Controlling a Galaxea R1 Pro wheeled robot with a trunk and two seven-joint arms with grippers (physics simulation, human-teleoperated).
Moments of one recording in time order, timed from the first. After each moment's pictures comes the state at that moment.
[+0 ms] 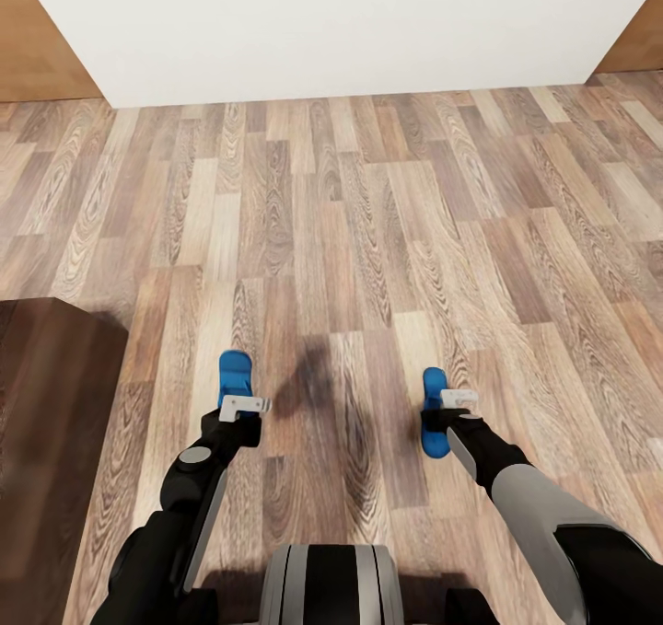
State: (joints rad) left arm -0.35 -0.13 -0.08 -1.53 -0.17 0.68 0.04; right arm -0.91 -0.04 0.02 -0.33 -0.01 0.22 -0.06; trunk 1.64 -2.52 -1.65
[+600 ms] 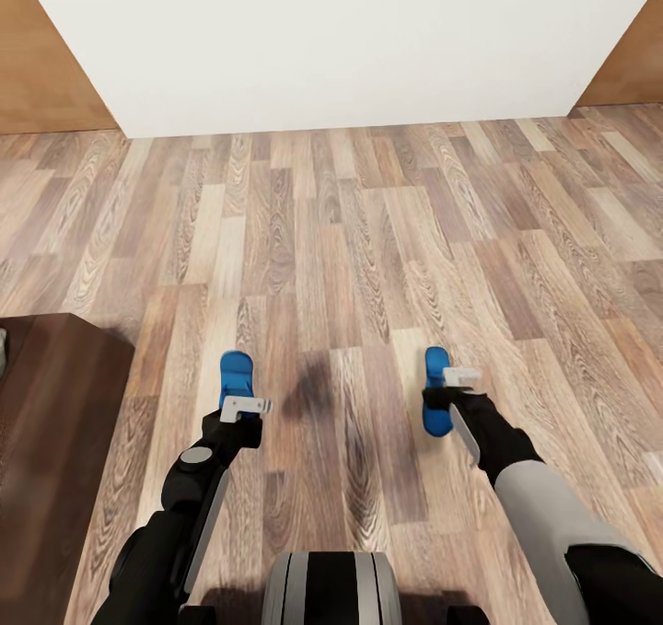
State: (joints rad) left arm -0.35 -0.13 -0.09 -1.53 -0.17 0.69 0.04; right arm -0.84 -0.04 0.02 -0.67 -0.01 0.46 -0.06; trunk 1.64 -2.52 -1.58
